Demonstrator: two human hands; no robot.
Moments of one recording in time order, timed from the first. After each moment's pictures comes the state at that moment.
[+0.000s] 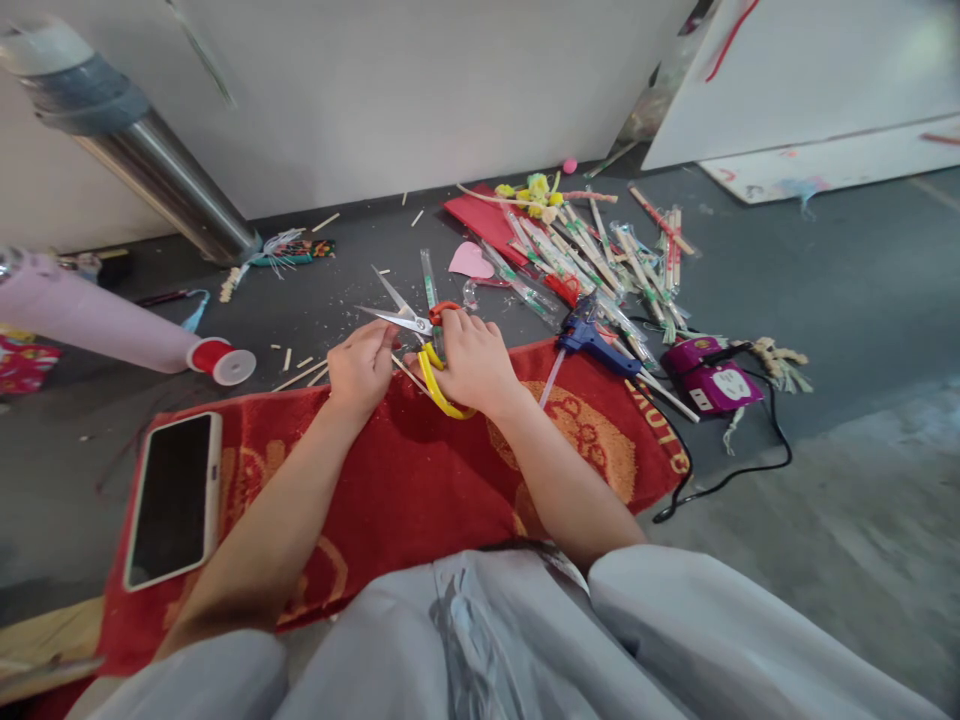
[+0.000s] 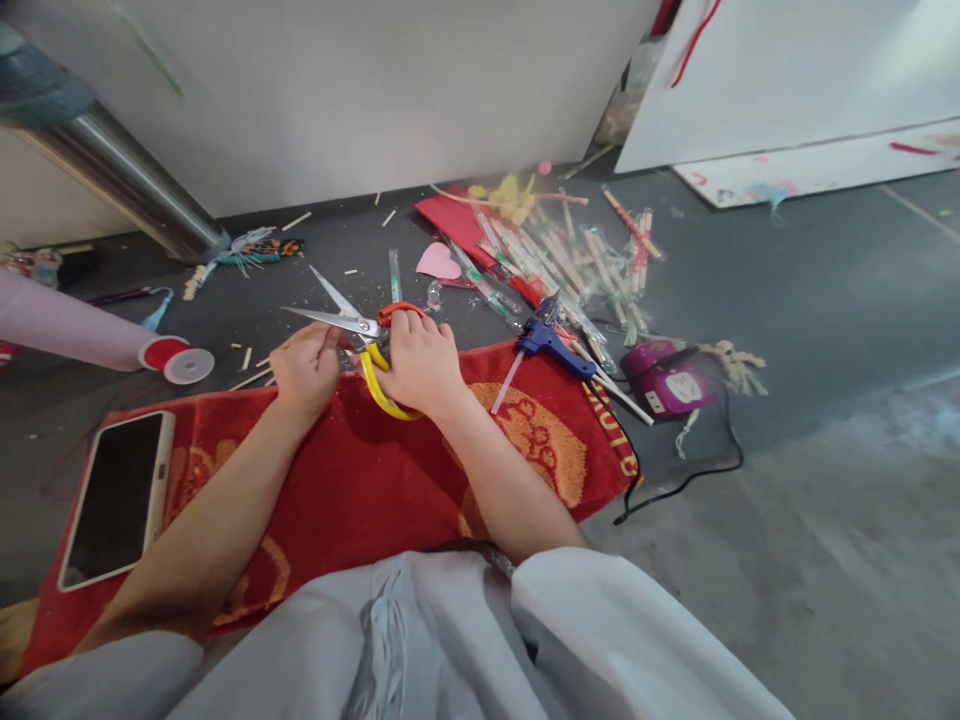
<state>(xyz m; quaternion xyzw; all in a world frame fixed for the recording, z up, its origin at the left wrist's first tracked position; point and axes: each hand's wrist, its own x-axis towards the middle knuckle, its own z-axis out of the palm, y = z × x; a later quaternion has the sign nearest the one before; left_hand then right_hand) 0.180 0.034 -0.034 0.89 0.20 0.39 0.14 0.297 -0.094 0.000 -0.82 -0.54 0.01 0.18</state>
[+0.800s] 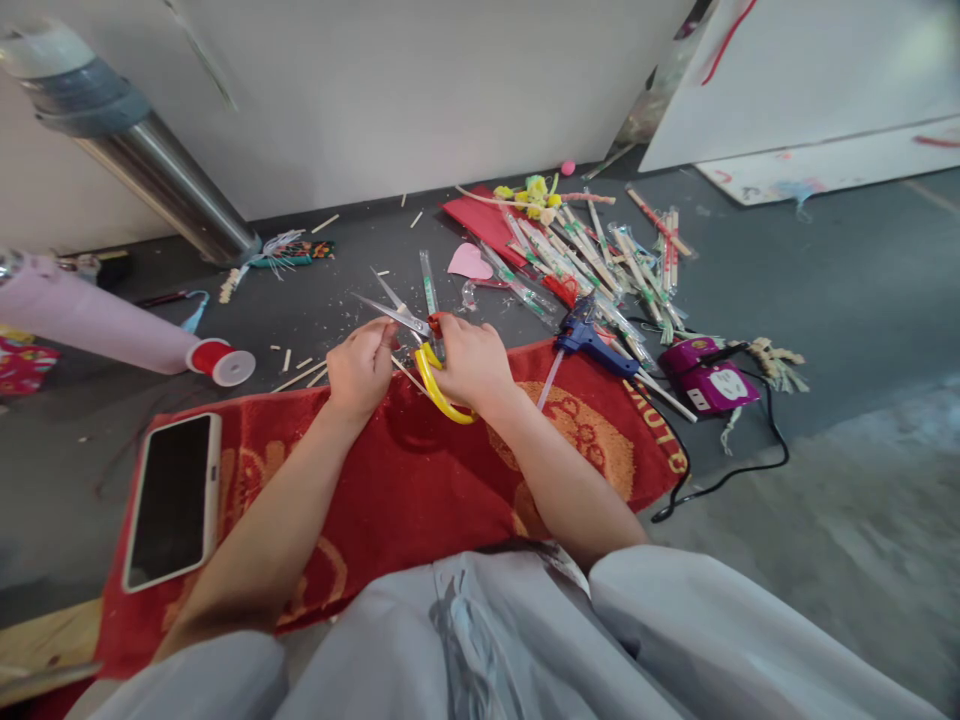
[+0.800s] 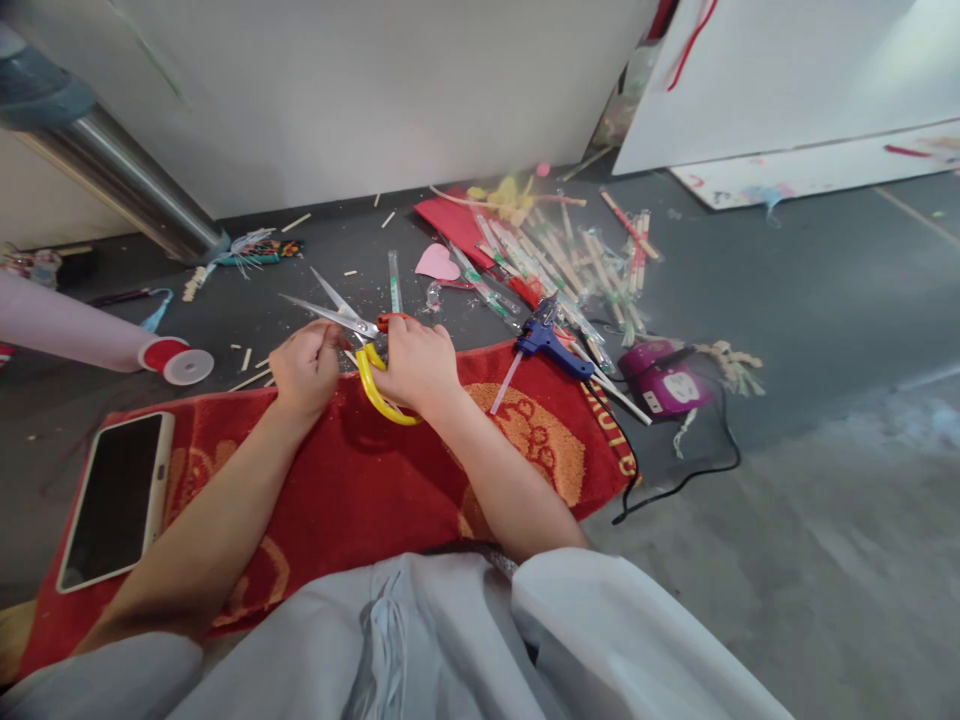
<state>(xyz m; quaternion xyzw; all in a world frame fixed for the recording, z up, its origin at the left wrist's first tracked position) 0.182 0.031 -0.031 0.89 0.23 0.38 0.13 0.296 -0.090 0.007 -0.83 -0.53 0.06 0.18</state>
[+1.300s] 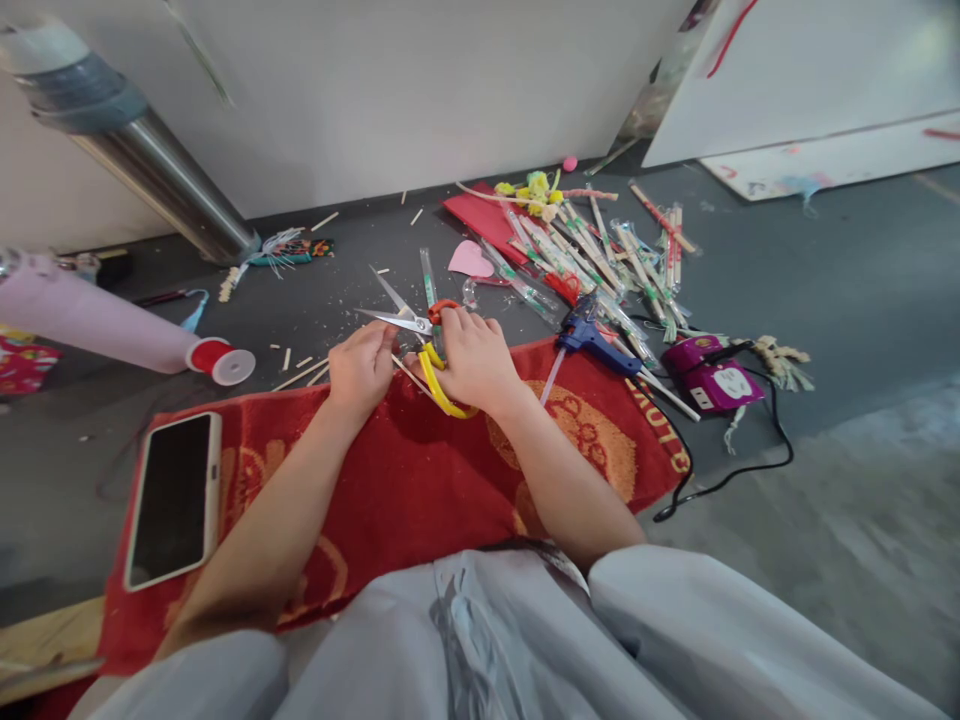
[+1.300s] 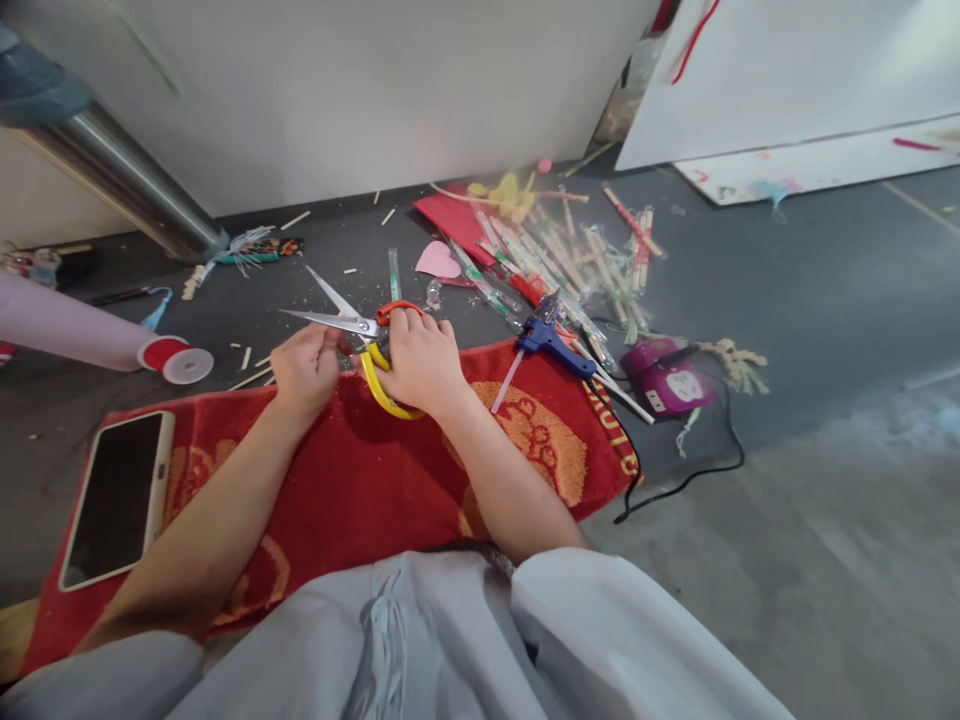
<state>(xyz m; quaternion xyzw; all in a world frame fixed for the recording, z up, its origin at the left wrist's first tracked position) 0.179 0.032 -0.030 0.91 0.21 0.35 0.12 0.299 -0.094 -0.001 -0.82 -0.55 0.01 0.18</state>
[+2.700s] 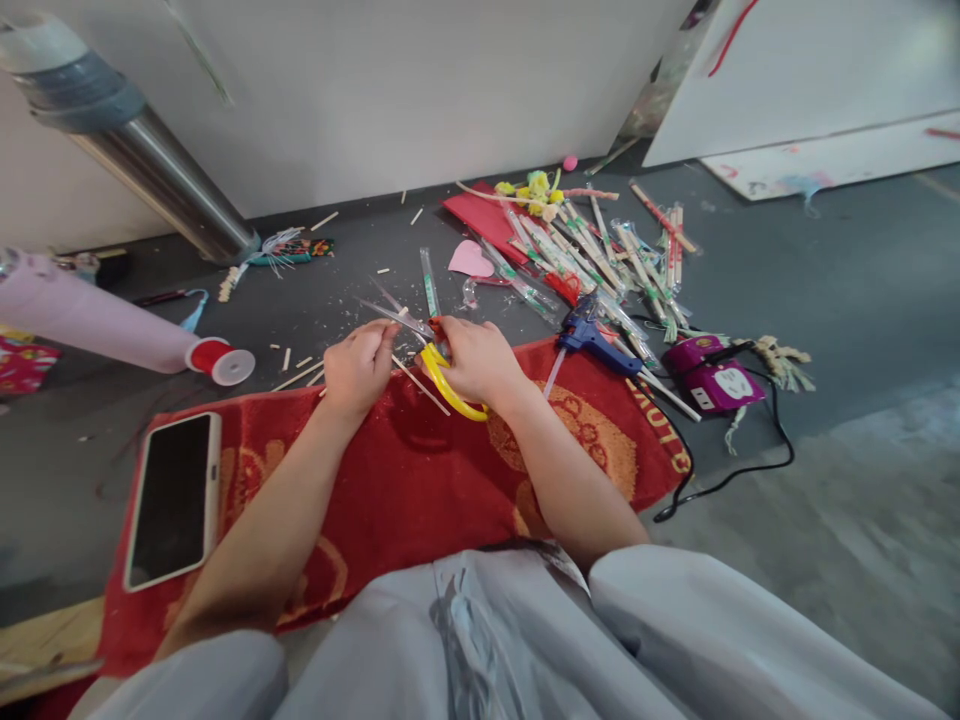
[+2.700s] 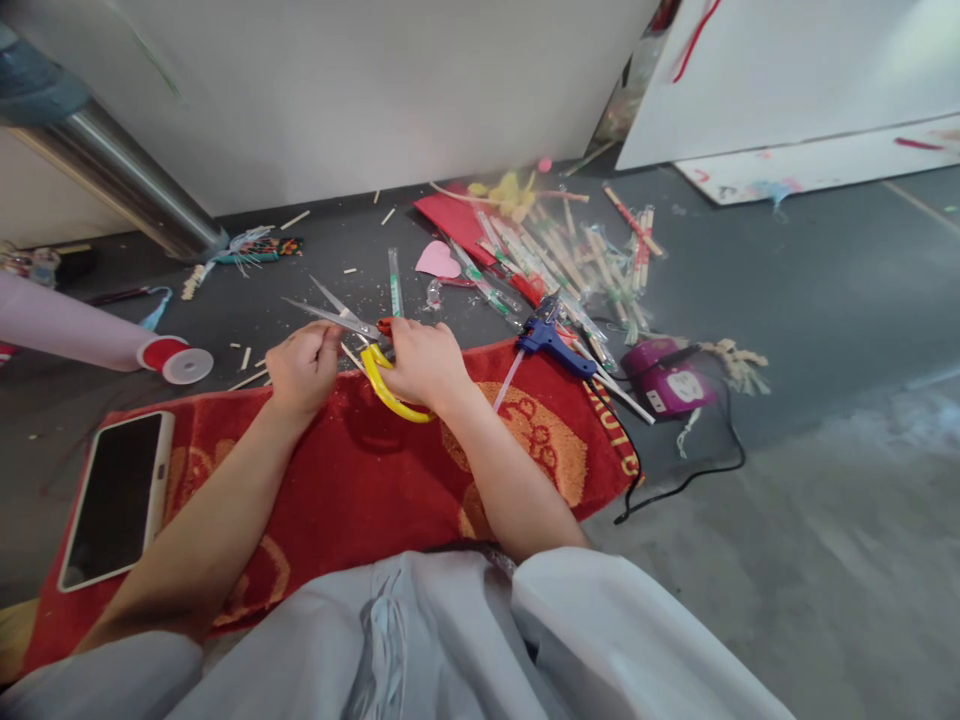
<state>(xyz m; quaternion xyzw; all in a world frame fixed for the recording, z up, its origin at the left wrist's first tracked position) 0.179 0.037 -0.037 0.90 0.22 0.38 0.07 0.307 -0.095 0.010 -0.81 -0.56 0.10 0.16</state>
